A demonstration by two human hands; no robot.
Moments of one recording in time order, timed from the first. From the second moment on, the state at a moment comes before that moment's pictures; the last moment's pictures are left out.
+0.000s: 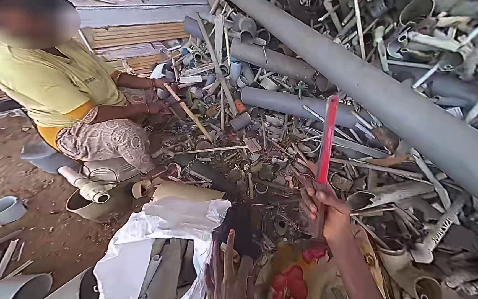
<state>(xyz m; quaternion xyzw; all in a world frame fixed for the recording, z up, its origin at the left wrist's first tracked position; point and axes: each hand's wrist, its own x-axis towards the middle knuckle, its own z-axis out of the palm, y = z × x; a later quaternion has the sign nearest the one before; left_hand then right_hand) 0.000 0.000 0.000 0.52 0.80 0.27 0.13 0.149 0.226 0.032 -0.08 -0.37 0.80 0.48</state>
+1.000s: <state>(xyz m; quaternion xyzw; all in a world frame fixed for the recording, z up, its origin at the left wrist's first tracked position) -0.021 0.221 -0.017 0.72 0.53 -0.11 0.43 0.327 0.288 -0.297 -0.82 -0.14 0.29 0.48</state>
